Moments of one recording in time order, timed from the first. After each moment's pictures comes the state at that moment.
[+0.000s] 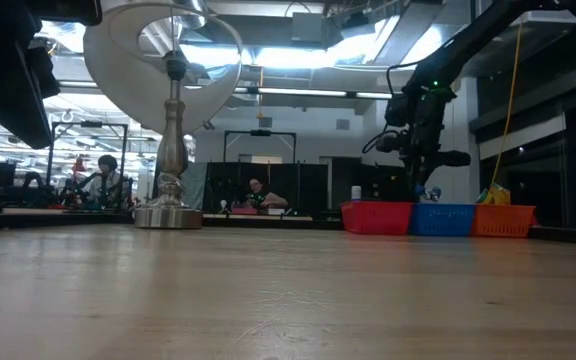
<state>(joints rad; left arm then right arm) -0.73 1.50 0.88 -0.53 -0.45 -1.14 -1.01 1.85 1.45 -0.98 -0.13 0.48</state>
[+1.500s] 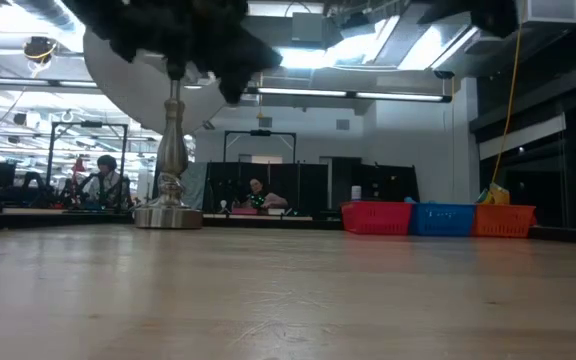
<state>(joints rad) 0.06 1.38 0.72 0.34 0.27 -0.16 0.31 1.07 1.09 -0.70 0.52 0.97</state>
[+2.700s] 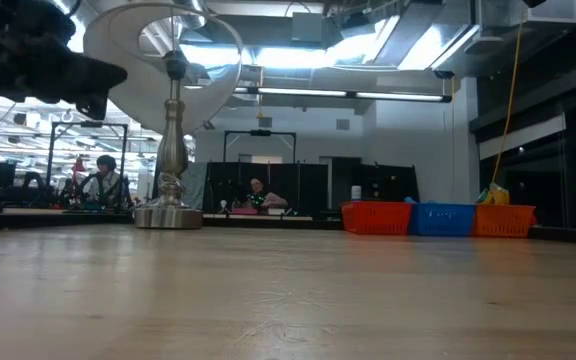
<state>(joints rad) 0.01 0.02 0.01 0.02 0.05 -0.09 0.64 1.10 1.09 -0.68 1.08 1.14</state>
